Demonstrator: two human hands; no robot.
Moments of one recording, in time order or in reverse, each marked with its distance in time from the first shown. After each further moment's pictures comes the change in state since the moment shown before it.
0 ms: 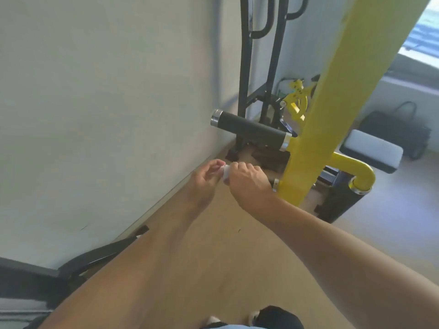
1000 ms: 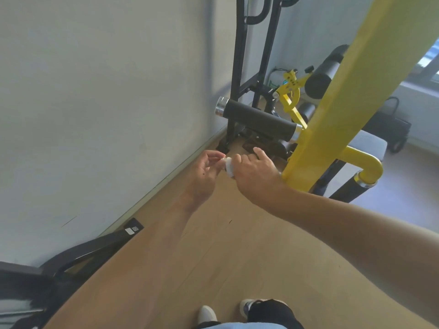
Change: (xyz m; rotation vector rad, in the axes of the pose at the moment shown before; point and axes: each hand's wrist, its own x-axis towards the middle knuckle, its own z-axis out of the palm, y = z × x) left_hand 0.004 -0.008 0.000 -0.153 -0.043 0.037; right_hand -0.003 0.007 -0.010 -0.350 -0.108 -0.077
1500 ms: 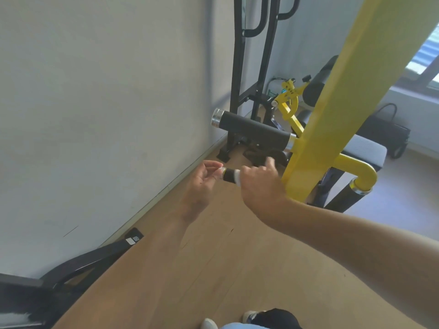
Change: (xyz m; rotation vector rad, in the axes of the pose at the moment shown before) left_hand -0.006 0.004 -0.005 -0.064 -0.031 -0.079; right_hand -0.011 0.002 -0.003 -0.189 -0.045 0.057
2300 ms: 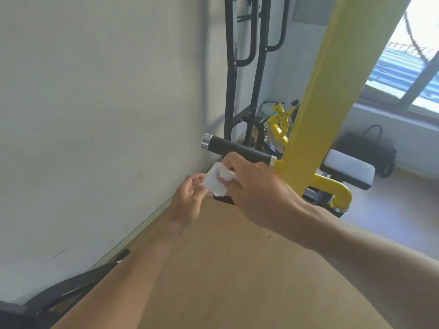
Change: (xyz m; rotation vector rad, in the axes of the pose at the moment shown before) left_hand -0.012 0.033 0.000 0.129 0.122 0.015; right_hand -0.064 0.047 -0.114 0.943 0.123 -0.041
